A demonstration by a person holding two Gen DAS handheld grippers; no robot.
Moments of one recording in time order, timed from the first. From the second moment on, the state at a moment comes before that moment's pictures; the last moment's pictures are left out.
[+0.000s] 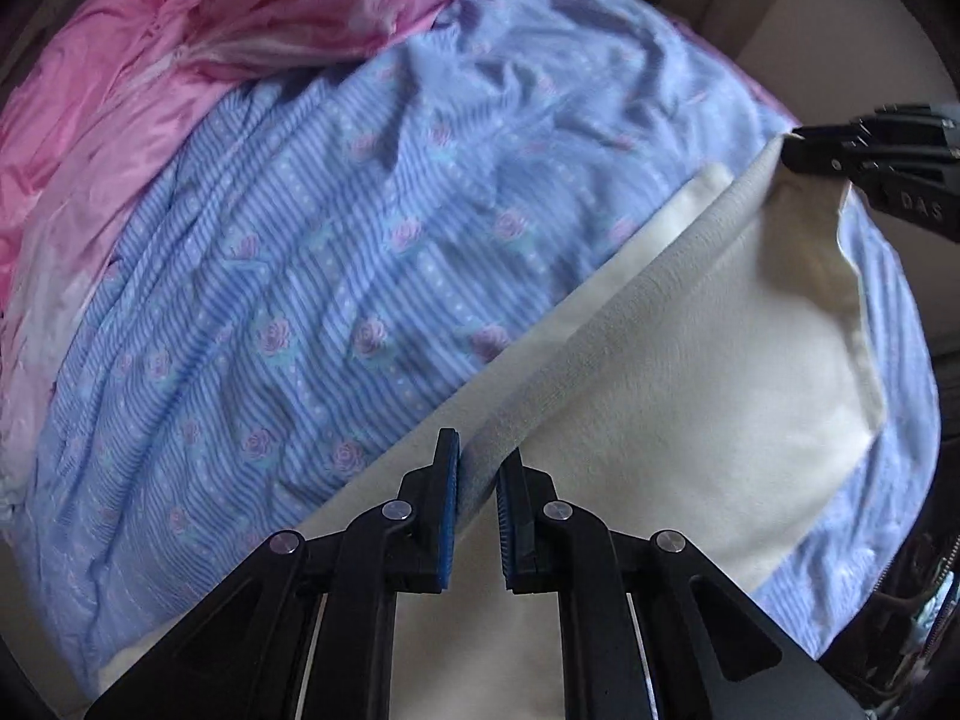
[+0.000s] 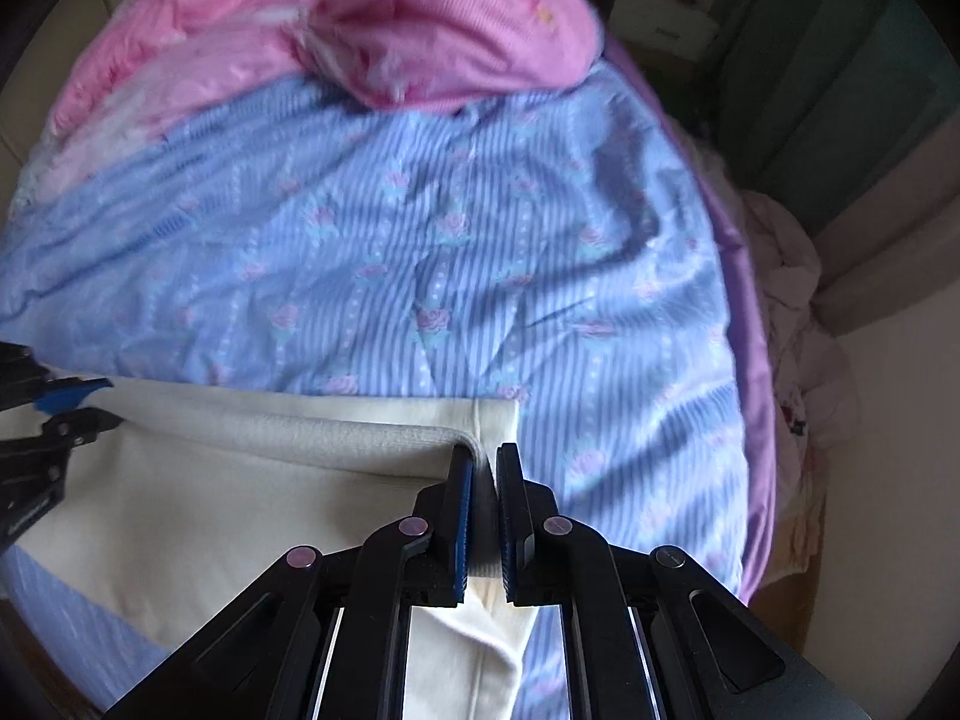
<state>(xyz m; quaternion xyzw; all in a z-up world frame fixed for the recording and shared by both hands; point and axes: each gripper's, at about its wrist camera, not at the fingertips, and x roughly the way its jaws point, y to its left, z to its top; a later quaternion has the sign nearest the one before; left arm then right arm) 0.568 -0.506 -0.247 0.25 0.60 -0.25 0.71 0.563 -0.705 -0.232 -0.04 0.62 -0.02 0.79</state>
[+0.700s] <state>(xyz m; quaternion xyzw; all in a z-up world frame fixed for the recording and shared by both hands) 0.563 -0.507 -0.249 0.28 0.56 -0.17 0.76 0.514 -0.749 -0.221 -0.03 0.57 -0.10 0.82</state>
